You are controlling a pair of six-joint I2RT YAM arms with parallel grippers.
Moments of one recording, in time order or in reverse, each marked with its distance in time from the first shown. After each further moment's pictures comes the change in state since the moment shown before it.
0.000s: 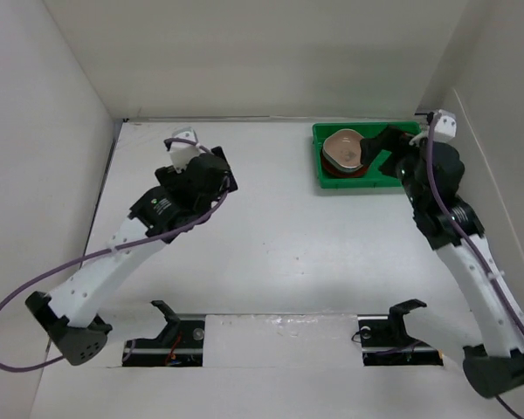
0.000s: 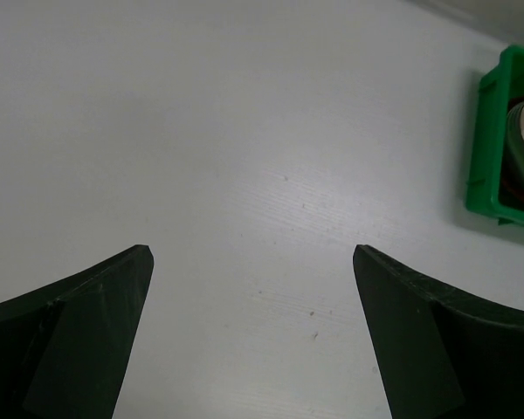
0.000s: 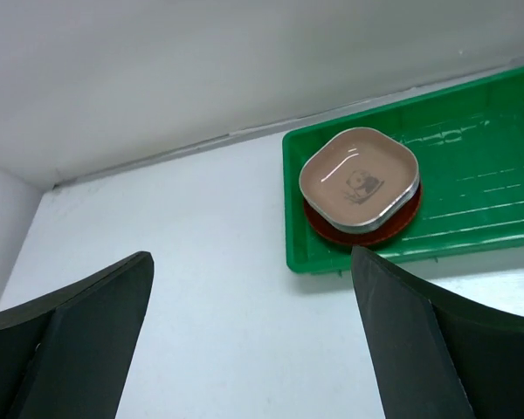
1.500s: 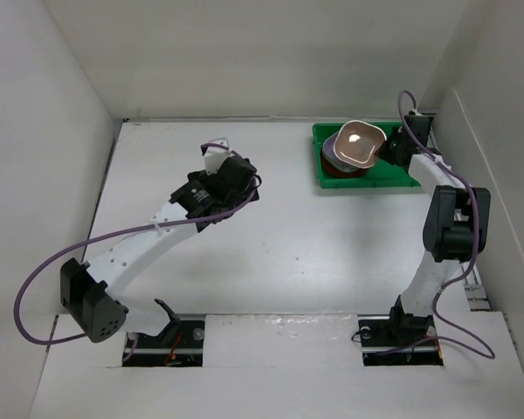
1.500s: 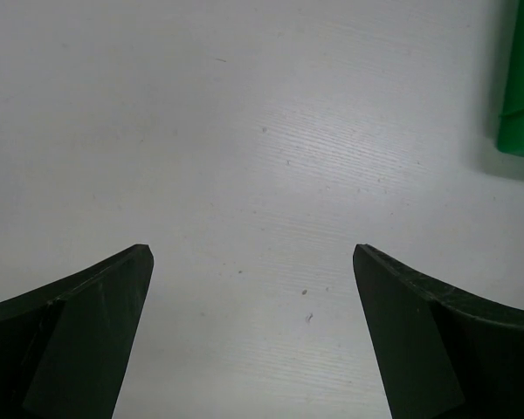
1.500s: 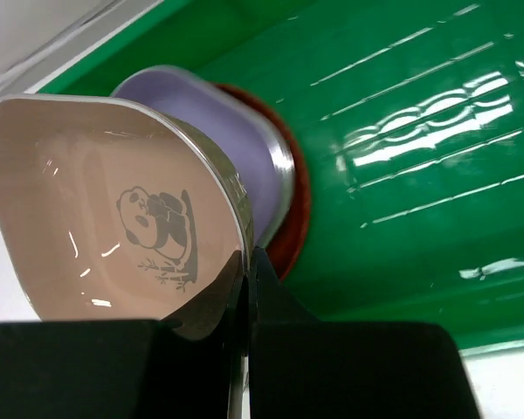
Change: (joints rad) left arm 0.000 0.168 -0.052 0.111 0.108 0.000; right arm -0.315 0.775 0.197 0.110 -0.300 -0.018
